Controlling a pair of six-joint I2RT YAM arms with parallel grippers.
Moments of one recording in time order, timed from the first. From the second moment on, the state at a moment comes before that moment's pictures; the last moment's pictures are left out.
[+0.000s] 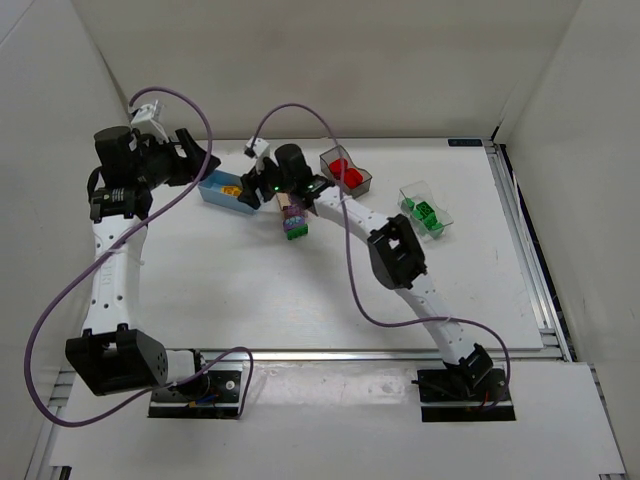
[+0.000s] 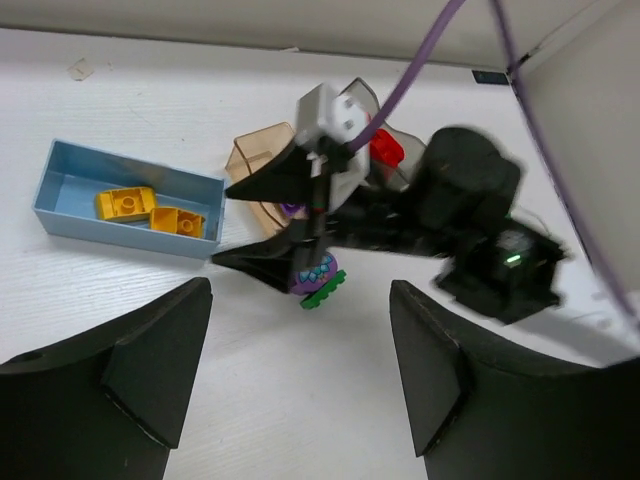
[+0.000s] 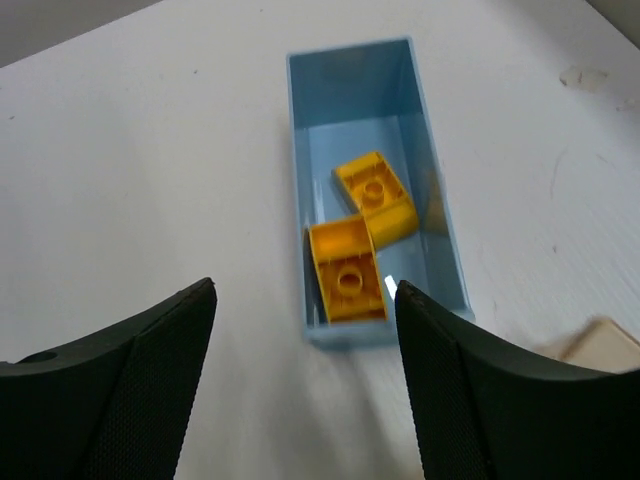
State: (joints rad) left arm 0.15 1.31 1.41 -0.46 0.56 -0.24; right arm 0.78 2.69 2.45 -0.02 -0.42 -0.02
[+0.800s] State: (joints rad) left arm -0.31 1.58 1.28 -0.73 0.55 0.17; right arm 0.32 1.74 1.65 -0.88 -0.69 -0.40
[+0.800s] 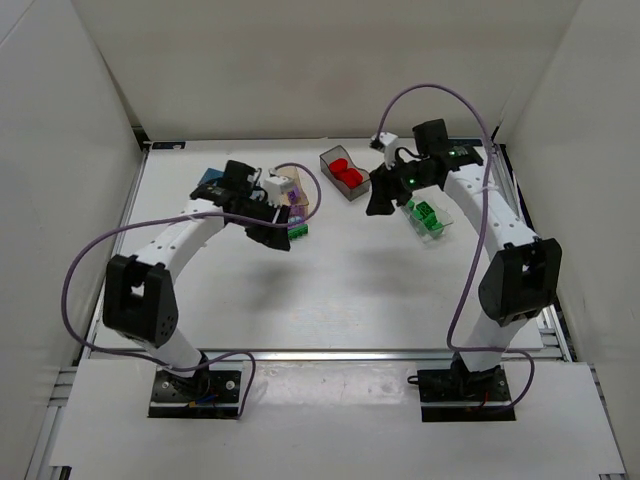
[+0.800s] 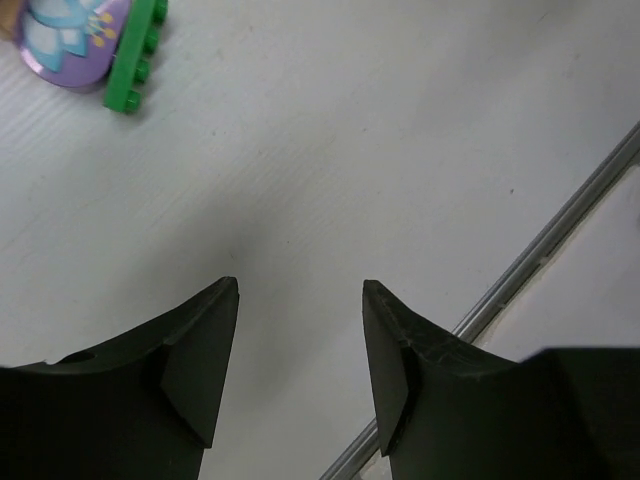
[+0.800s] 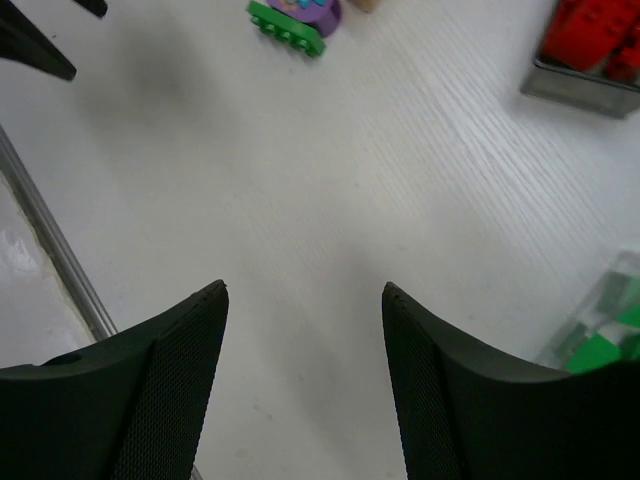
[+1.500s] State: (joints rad) left arm -0.44 1.91 1.43 -0.59 0.21 0.20; right arm 0.21 1.59 1.59 -0.89 -0.64 -0.37
